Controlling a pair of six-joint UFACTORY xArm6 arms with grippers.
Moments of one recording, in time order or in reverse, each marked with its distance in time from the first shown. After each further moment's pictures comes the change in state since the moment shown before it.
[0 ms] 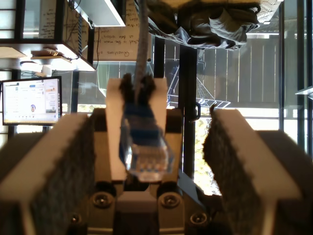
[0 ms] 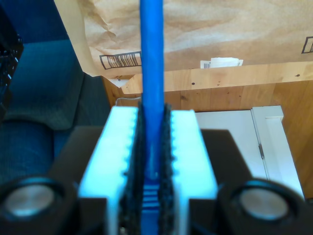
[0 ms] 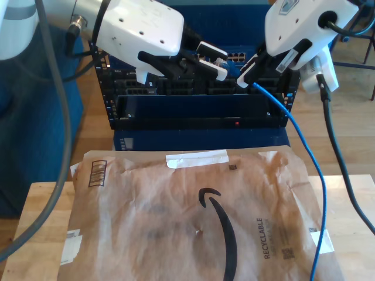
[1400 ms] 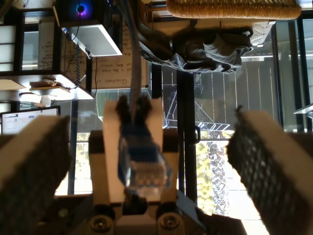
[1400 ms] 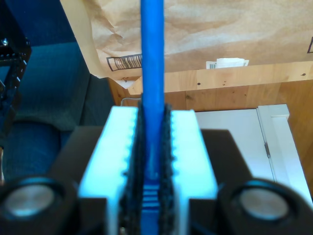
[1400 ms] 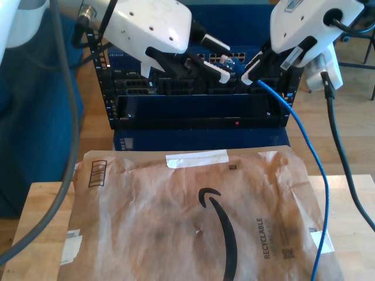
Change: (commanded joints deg) left arm -2.2 0.7 -2.8 4.6 -3.3 -0.9; right arm -1.0 0.0 -0.2 0.1 0.0 -0.1
